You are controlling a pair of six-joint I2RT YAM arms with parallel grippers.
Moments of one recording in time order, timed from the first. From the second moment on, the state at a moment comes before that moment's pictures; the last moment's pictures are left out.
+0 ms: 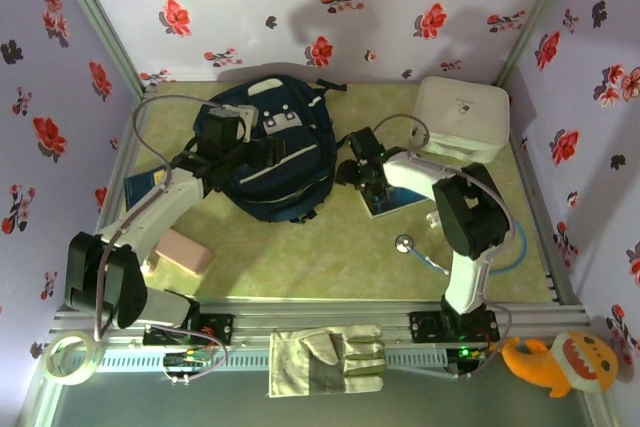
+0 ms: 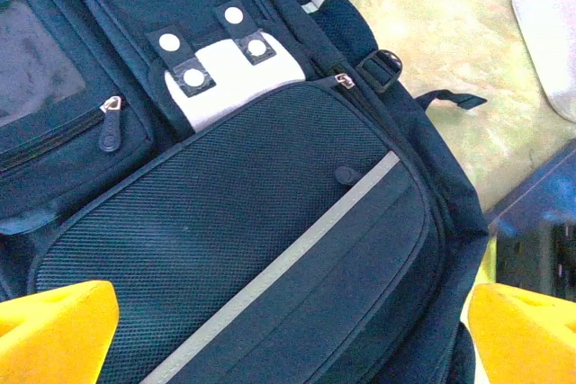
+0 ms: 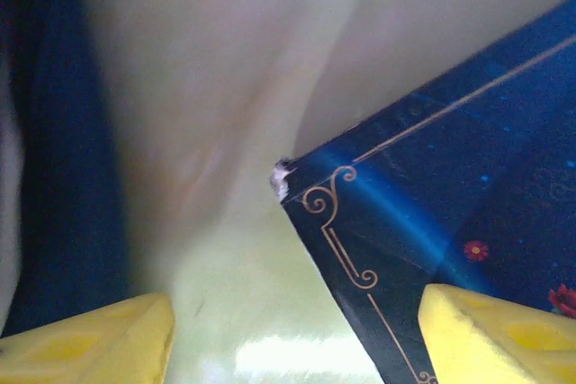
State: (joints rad) left arm -0.41 1.41 1.08 -0.33 0.06 -0.25; right arm 0.56 1.86 1.16 -0.41 -0.04 0.76
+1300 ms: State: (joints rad) left arm -0.81 2.24 1.83 -0.60 0.19 -0.19; right arm 0.35 1.48 0.70 -0.31 0.03 1.05
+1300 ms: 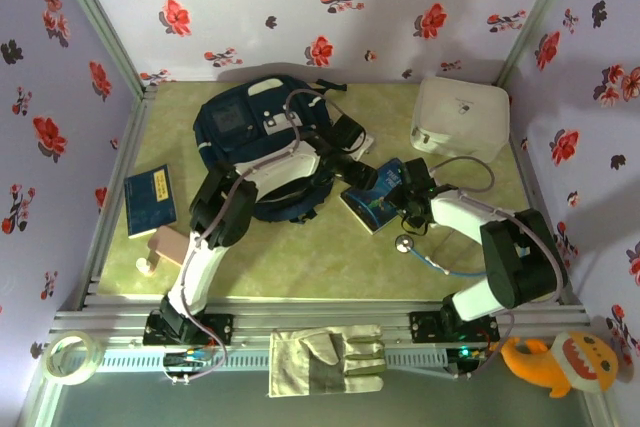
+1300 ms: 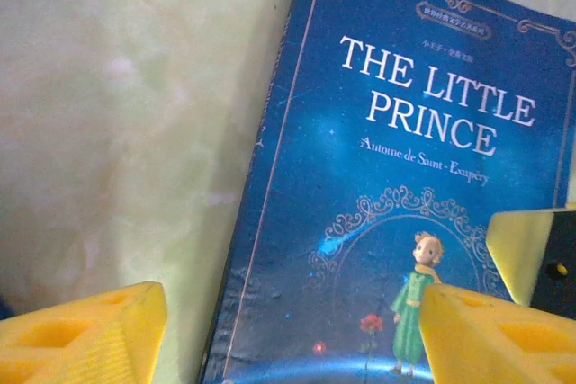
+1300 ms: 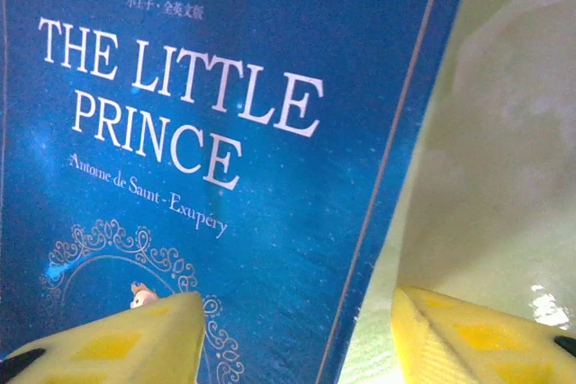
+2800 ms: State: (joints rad) left arm -0.85 2.41 2.02 -0.76 0.09 -0.09; right arm 0.33 1.42 0.75 -0.38 -0.06 1.02
